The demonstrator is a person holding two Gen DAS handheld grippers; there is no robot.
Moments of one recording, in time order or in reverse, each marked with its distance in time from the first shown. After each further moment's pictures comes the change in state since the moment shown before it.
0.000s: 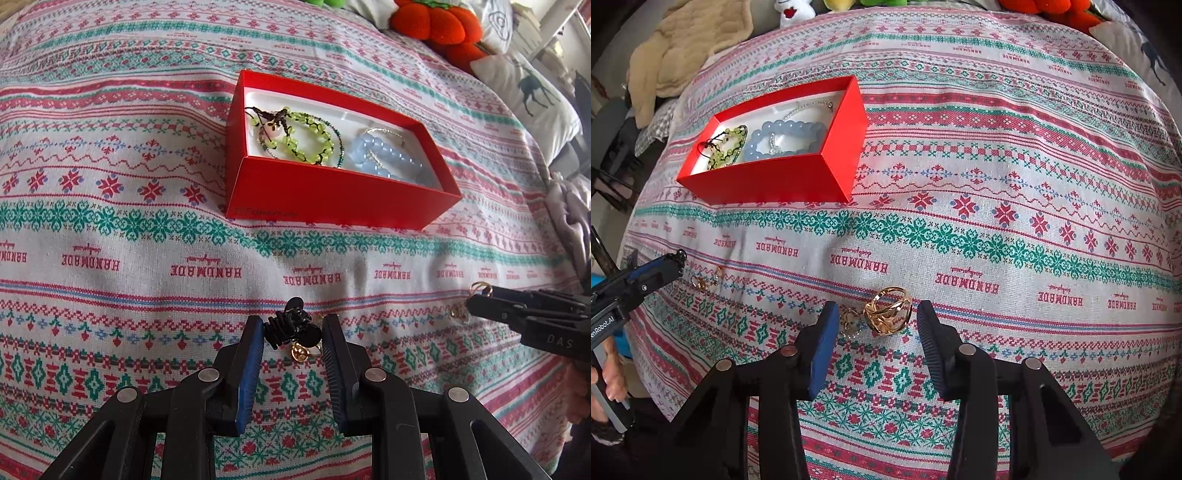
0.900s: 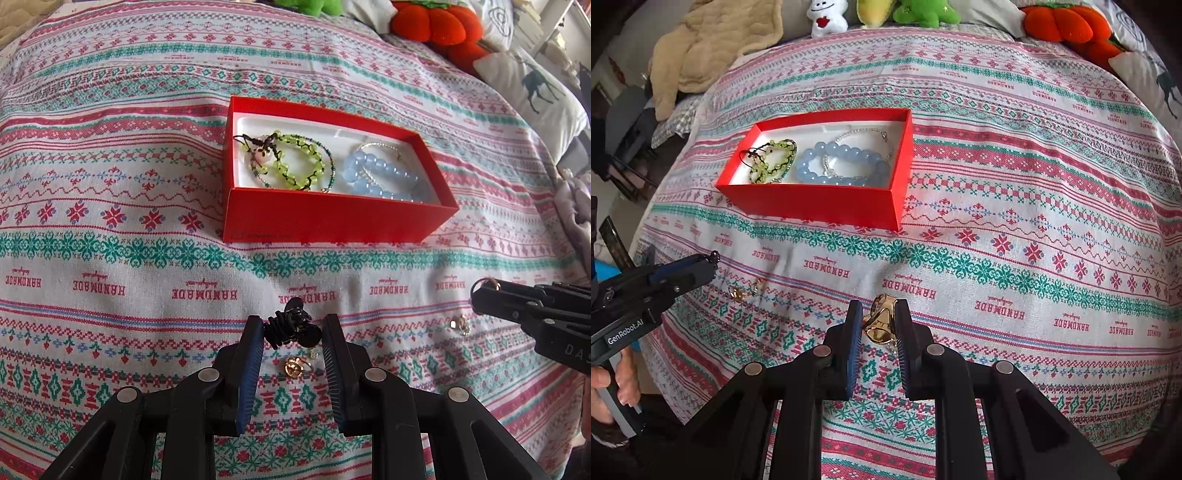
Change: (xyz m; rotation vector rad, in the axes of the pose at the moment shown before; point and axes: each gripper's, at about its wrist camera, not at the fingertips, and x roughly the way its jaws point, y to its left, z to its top) left arm -0.006 -0.022 0.013 0.052 -0.031 0.068; right arm -0.019 0.040 0.015 -0.074 -0.063 0.026
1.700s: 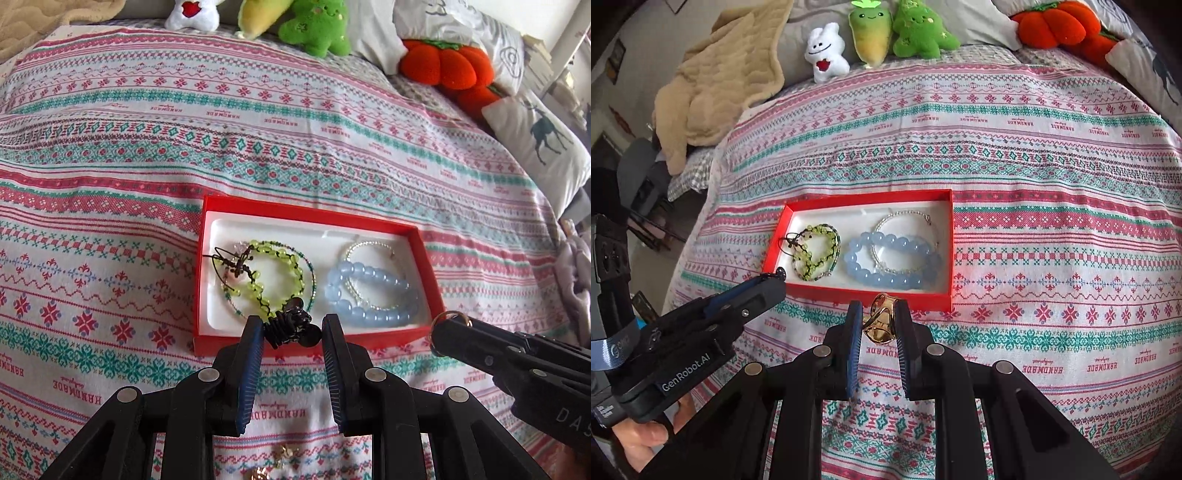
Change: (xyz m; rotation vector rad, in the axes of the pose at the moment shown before) left arm 0.016 -0.009 0.064 -0.064 -0.091 -0.008; right arm -0.010 0.015 0.060 0.127 -0.118 0.101
